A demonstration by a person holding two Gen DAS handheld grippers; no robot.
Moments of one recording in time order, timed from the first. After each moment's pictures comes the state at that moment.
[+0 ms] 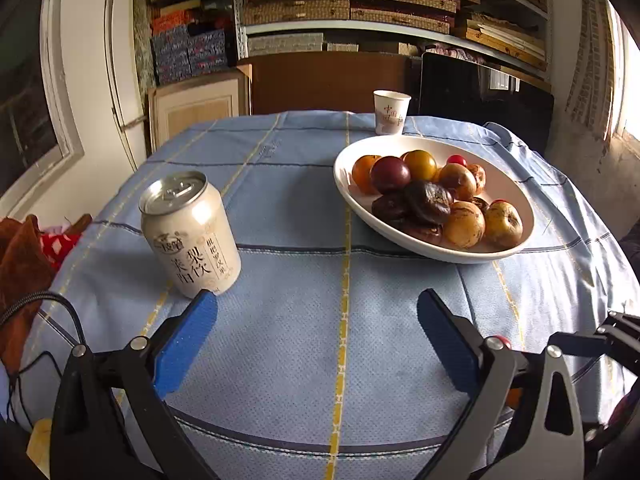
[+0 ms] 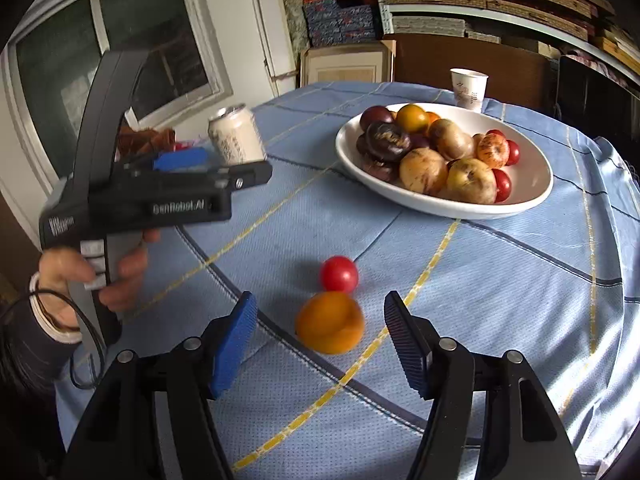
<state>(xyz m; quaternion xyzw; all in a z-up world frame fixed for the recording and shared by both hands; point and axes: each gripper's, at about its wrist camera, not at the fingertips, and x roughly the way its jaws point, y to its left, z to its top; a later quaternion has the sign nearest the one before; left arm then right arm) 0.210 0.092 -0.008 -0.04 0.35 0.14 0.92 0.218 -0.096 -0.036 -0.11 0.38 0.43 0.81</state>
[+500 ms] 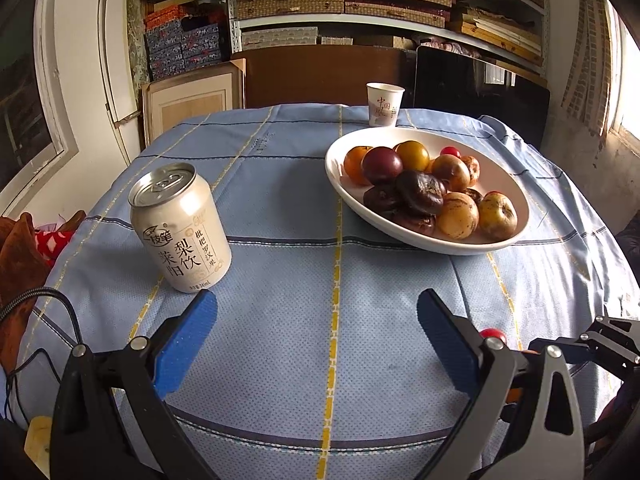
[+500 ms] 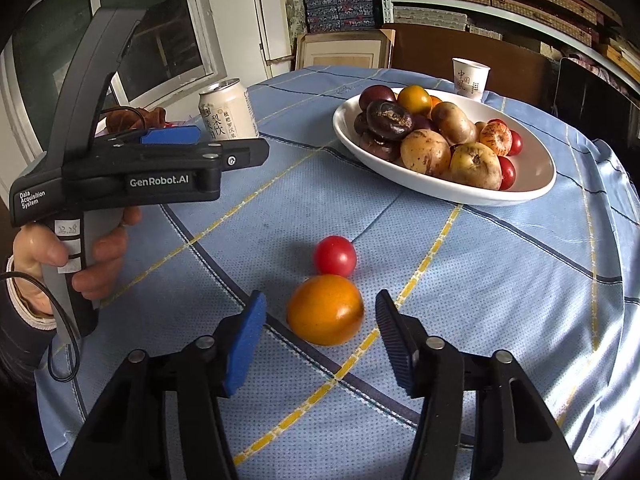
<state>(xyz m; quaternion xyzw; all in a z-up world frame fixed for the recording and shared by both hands) 0.209 0.089 -0.011 -0.03 0.36 0.13 0.92 0.221 -0.091 -0.046 -0.13 0.39 0.42 0.81</state>
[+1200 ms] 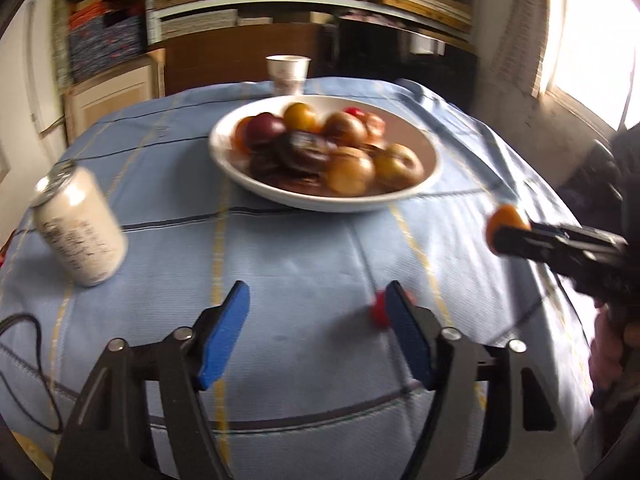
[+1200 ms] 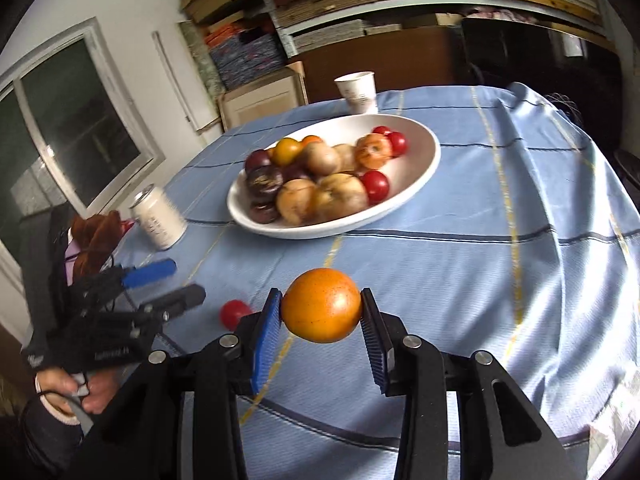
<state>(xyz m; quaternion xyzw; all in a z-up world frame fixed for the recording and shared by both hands) 0.214 0.038 -0.027 -0.02 0.40 -0.02 0.92 0.269 -0.169 -0.027 0.04 0.40 0.32 0.86</state>
